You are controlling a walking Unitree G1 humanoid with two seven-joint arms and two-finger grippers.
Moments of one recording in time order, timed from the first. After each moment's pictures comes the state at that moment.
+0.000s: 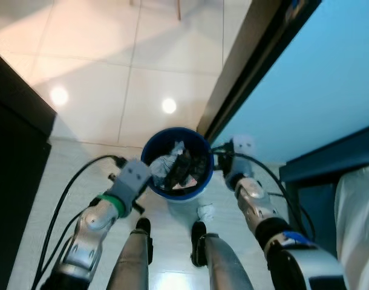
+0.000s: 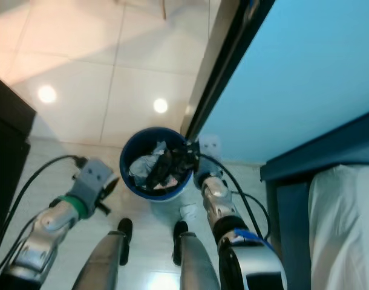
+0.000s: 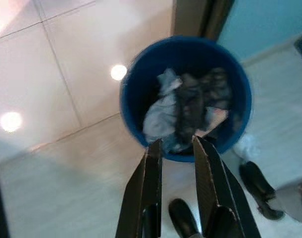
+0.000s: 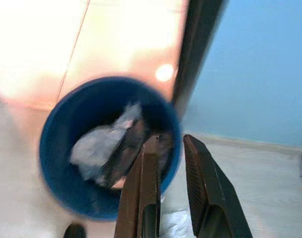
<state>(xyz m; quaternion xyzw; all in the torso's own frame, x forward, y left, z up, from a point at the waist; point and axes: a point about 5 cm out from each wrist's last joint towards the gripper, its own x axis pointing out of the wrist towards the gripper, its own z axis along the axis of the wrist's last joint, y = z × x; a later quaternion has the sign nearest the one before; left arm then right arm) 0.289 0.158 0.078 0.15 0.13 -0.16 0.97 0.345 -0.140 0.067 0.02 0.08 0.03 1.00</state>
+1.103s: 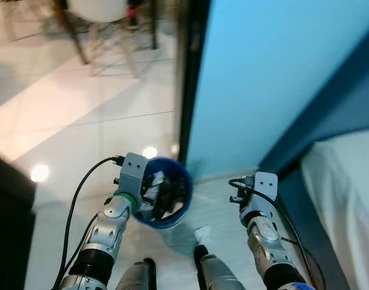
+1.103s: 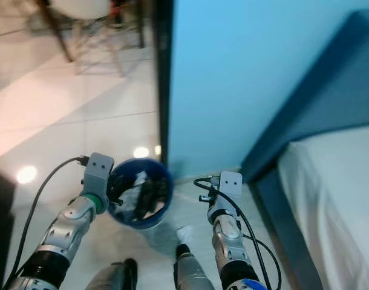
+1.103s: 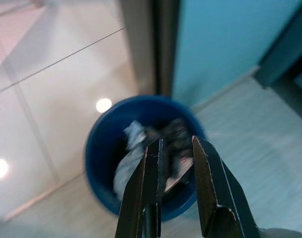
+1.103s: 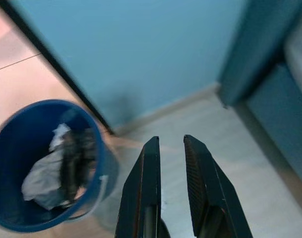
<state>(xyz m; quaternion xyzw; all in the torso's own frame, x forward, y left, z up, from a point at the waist) 0.311 0.139 0.057 0.07 0.16 -0.11 0.98 0.293 -0.156 0.016 0.06 0.15 -0.04 0.99</state>
